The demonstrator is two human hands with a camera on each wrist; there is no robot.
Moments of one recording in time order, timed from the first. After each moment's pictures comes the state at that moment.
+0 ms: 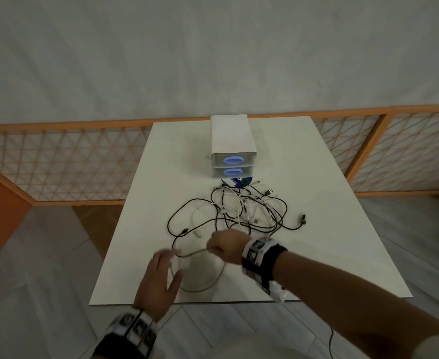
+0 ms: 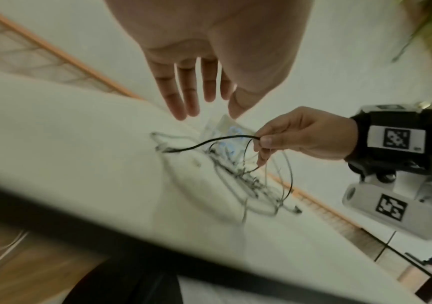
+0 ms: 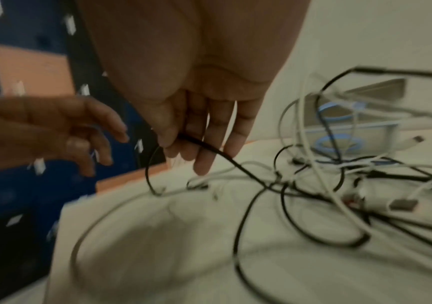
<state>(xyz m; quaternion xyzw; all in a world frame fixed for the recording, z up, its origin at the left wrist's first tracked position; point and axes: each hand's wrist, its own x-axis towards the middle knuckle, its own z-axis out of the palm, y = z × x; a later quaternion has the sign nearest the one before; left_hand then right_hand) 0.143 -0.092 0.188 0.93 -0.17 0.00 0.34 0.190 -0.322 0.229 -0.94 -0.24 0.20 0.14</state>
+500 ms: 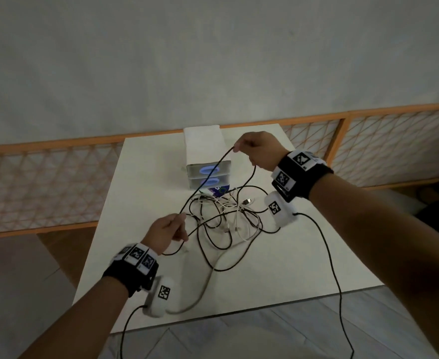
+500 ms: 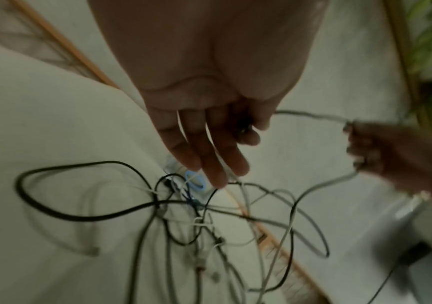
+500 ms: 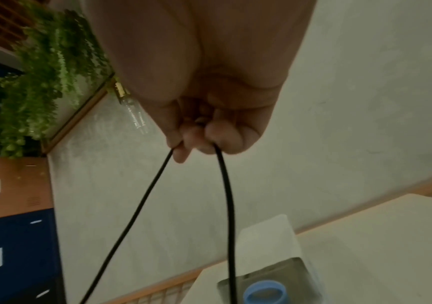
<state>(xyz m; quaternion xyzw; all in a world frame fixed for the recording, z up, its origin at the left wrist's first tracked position) 0.264 -0.175 0.226 0.79 -0.09 -0.18 0.58 0.254 -0.451 0.383 -0.91 0.03 -0.09 0.40</state>
